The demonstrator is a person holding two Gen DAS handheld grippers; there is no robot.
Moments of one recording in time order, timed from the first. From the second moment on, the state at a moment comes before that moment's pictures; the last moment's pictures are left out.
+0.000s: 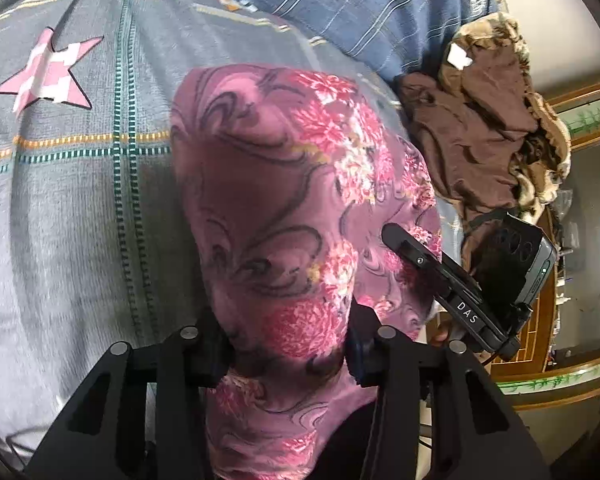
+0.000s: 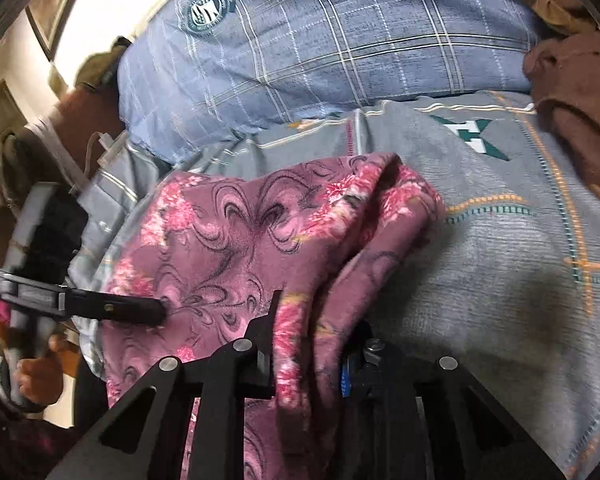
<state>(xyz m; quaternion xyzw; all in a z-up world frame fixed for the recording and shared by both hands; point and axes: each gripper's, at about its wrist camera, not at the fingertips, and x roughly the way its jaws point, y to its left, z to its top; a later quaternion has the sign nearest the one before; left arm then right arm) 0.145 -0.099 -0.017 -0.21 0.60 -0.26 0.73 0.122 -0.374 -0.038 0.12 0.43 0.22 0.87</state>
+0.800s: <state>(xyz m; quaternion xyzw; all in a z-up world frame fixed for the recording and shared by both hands) 0.226 0.061 0.026 -0.25 0.50 -0.15 0.81 0.230 -0.233 0.020 0.18 0.38 0.30 0.86</state>
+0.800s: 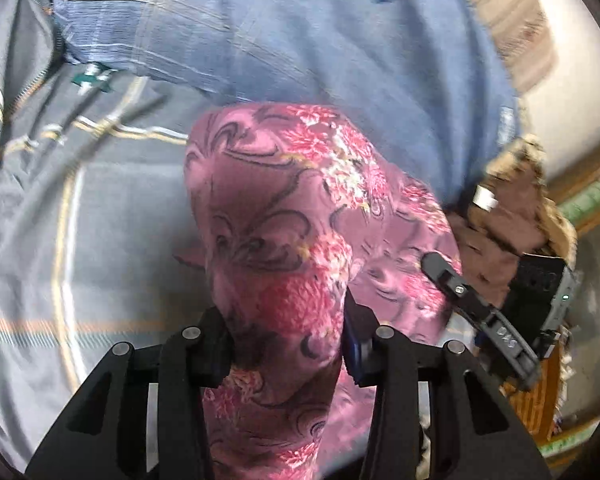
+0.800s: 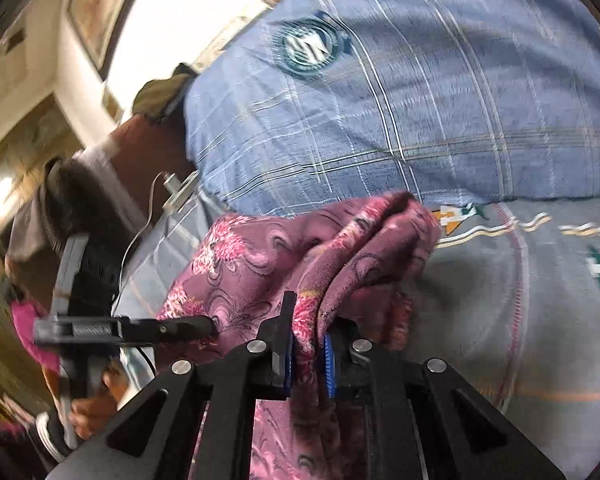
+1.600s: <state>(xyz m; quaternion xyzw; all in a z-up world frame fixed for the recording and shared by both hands) 0.140 0.072 -0.028 -0.19 0.58 -0.18 0.77 0.142 -0.231 -0.035 0.10 0.47 0.25 0.84</state>
